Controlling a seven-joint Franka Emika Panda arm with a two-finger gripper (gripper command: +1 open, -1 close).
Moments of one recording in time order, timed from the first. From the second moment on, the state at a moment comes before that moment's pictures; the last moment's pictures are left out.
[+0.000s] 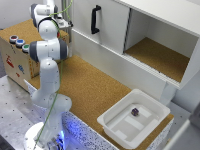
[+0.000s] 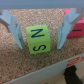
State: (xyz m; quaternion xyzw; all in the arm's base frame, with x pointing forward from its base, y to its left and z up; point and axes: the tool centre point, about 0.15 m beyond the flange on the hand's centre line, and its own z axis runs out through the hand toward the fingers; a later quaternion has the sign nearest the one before) arm 0.379 0.450 0.426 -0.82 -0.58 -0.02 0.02
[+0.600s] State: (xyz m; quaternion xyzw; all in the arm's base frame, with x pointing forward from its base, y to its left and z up) arm 0.404 0.424 0.432 -0.86 -0.51 -0.03 0.00
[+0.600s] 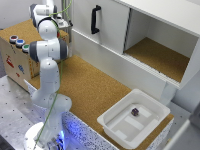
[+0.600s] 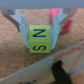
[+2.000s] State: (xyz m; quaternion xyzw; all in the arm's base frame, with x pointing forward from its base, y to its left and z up) arm 0.494 -0.042 0.471 -0.98 -0.20 -0.07 -0.02
